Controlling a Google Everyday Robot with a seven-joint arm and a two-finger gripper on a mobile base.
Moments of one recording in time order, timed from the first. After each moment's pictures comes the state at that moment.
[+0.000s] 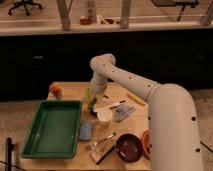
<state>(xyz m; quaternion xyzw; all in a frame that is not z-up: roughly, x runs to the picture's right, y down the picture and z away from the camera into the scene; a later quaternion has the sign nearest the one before) -0.048 0.066 0.853 -0.31 -0.26 -0.37 0.84</state>
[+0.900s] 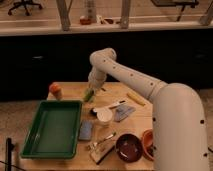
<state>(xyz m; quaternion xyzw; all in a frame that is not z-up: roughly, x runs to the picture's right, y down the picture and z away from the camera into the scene) -0.072 0.013 0.844 -0.23 -0.26 -0.37 0.86</state>
